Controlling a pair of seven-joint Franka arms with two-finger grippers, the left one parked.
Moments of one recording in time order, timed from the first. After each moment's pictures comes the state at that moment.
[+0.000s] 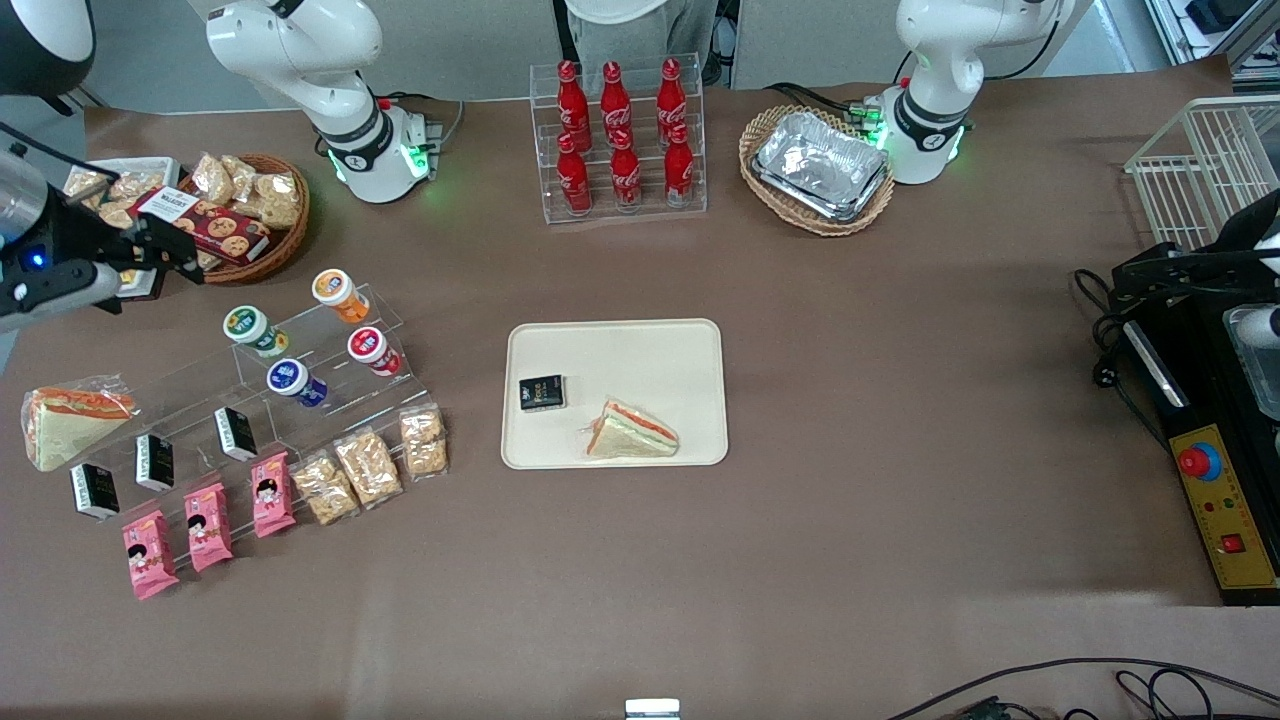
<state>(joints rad) 0.03 -0.12 -0.05 -1.72 0.01 1.53 -0.36</state>
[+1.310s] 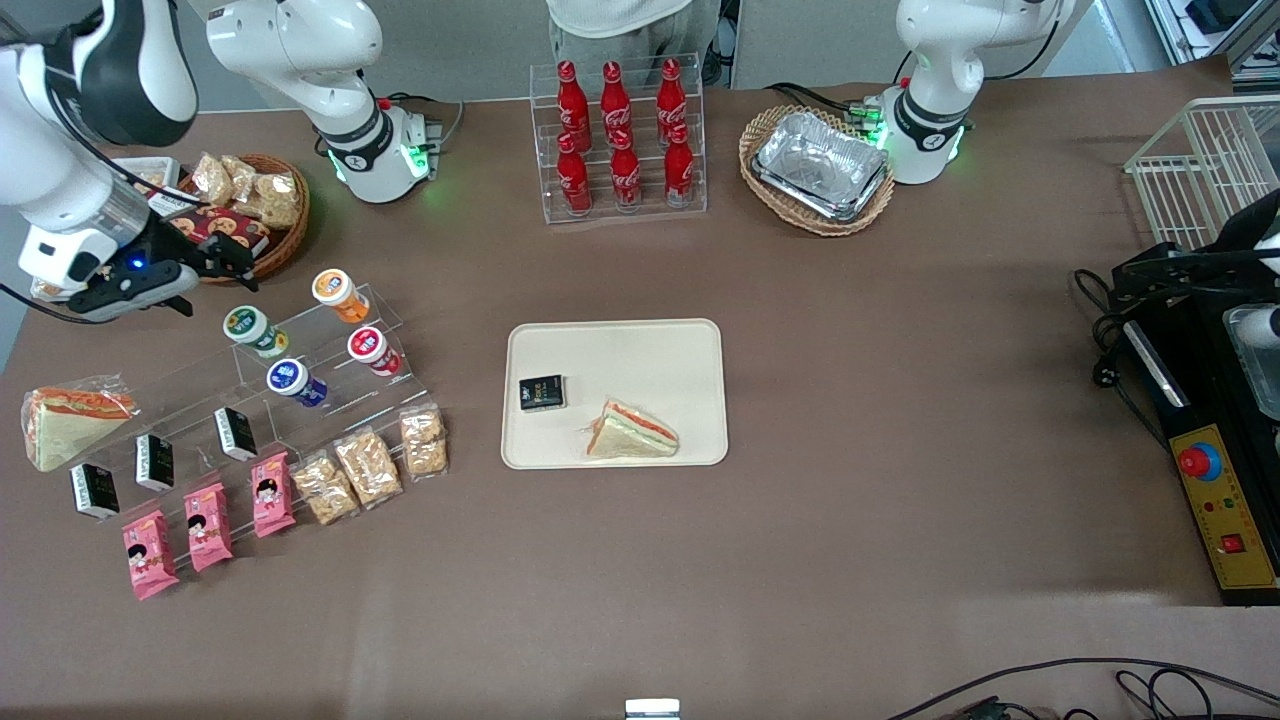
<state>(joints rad) 0.03 -0.38 -0.16 -2.39 0.01 2.04 -0.45</state>
